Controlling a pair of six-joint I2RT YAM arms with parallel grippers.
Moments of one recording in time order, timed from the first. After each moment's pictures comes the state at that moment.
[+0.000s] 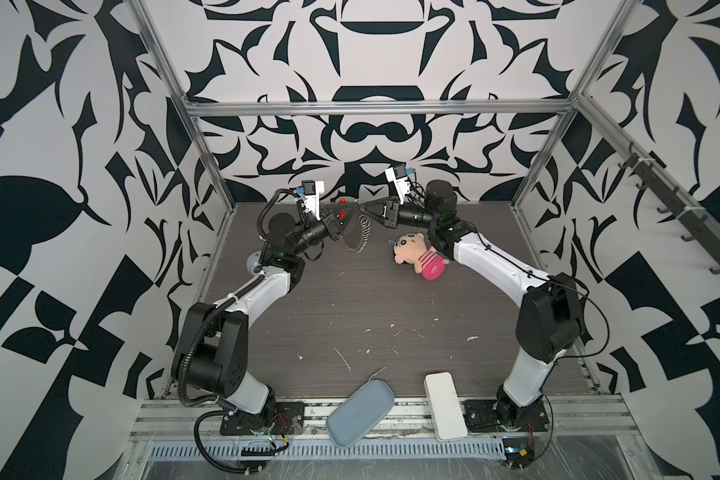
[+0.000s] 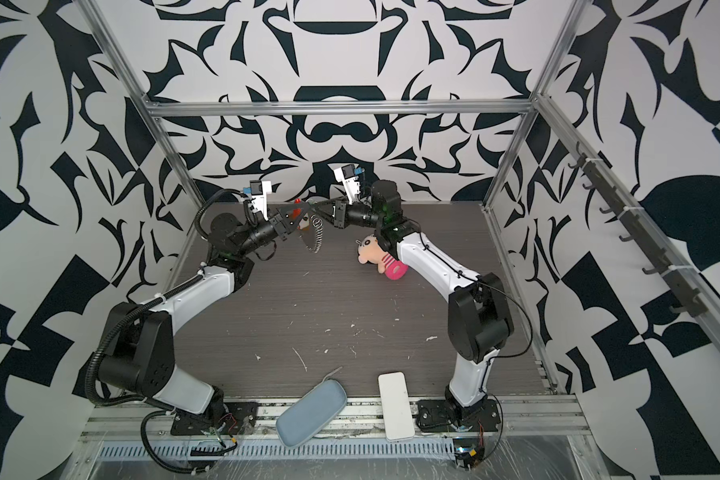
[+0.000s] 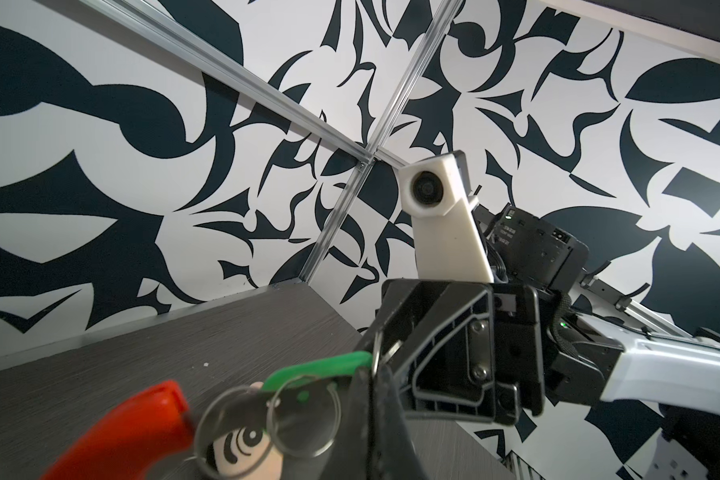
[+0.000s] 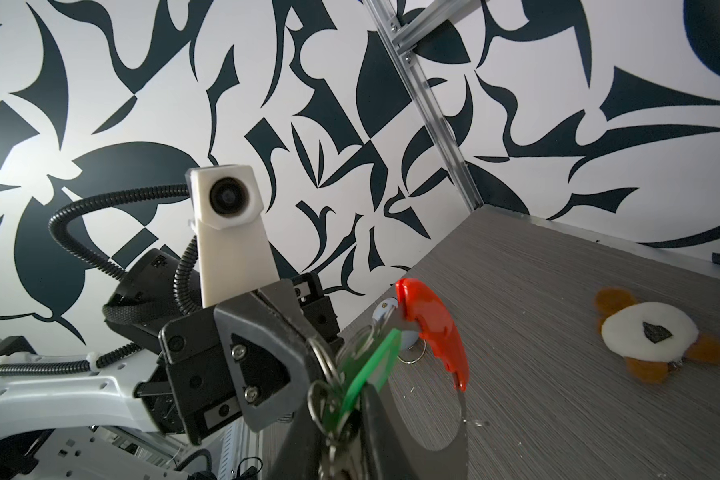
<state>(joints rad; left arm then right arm) -0.31 1.55 0.99 0.86 0.74 -0.72 0.49 1.79 1.50 0.27 -0.84 0.59</state>
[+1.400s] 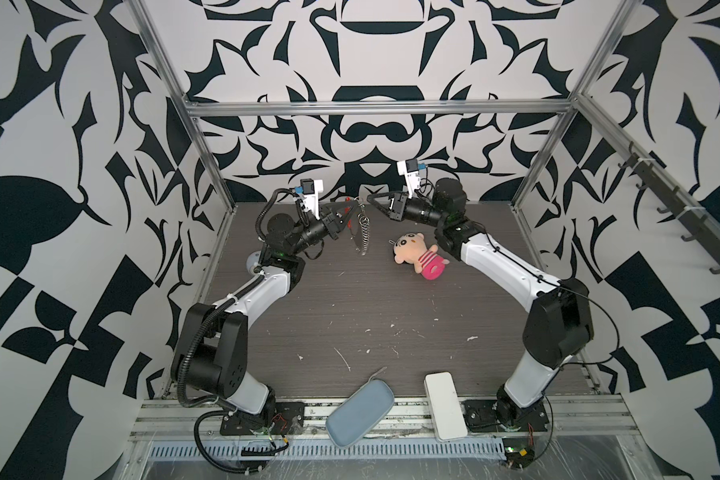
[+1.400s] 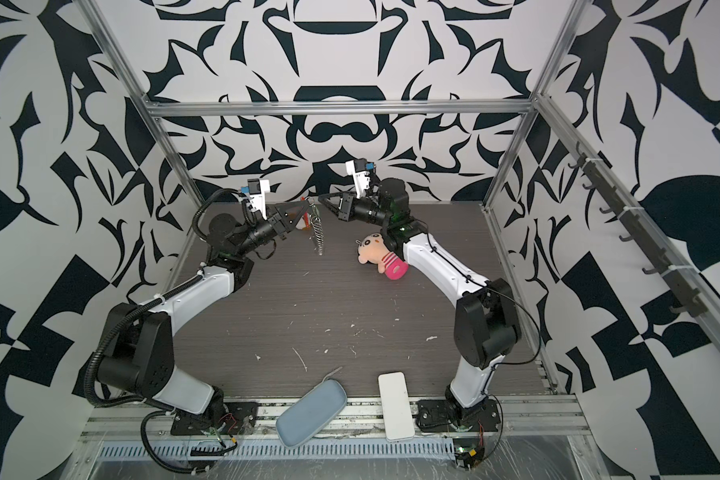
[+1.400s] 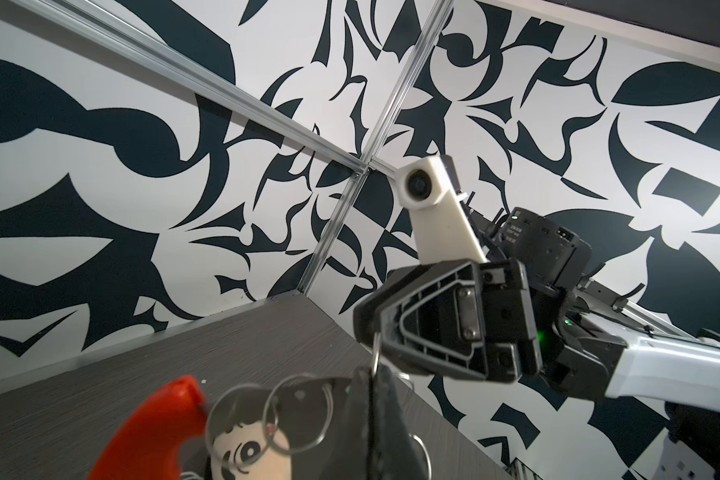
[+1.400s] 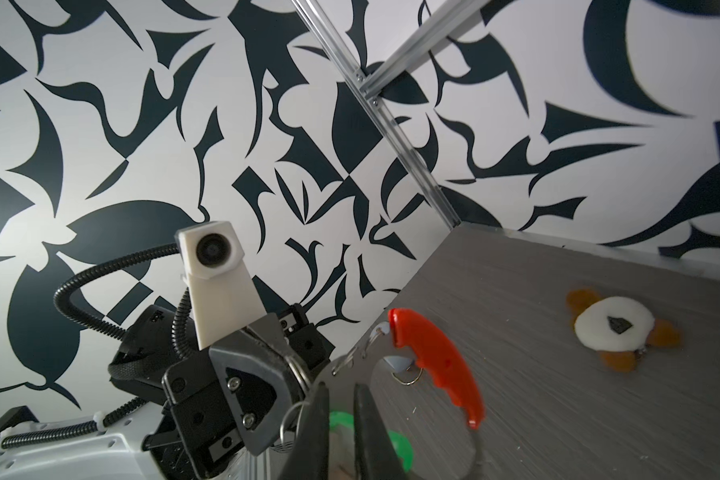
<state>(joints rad) -0.31 1.54 0.99 0.90 0.73 -0.73 0.48 1.75 1.48 0.28 -0.74 0.70</state>
